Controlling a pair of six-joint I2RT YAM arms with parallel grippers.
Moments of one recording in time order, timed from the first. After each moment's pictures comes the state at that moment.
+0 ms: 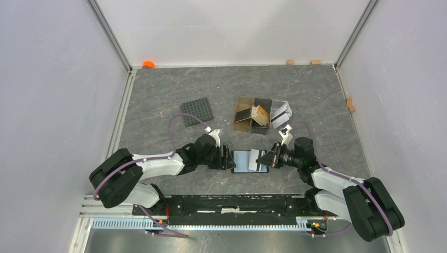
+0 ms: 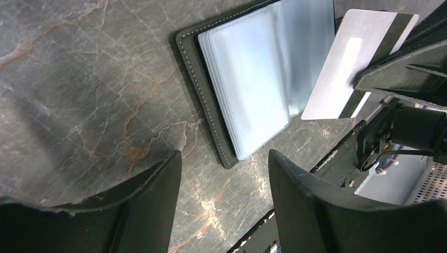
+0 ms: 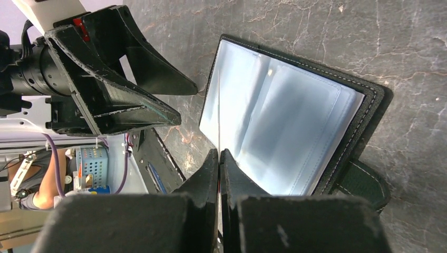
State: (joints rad) left arm -0.87 1.38 0.49 0.15 0.17 -0.77; right arm 0.35 1.09 0.11 0.48 -0.68 0.73
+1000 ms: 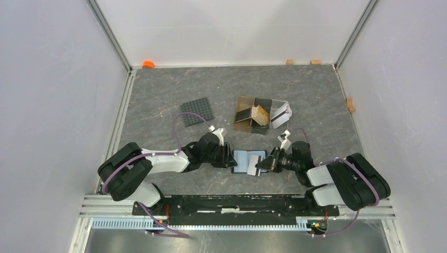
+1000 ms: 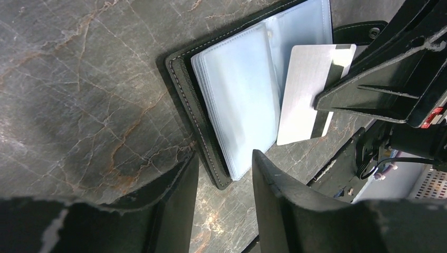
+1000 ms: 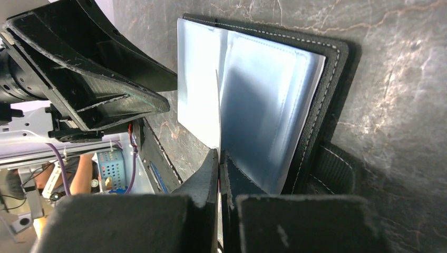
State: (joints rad) left arm -0.87 1.48 0.53 0.22 0.19 -0.77; right arm 0.35 1.36 0.05 0.74 -0.69 0.82
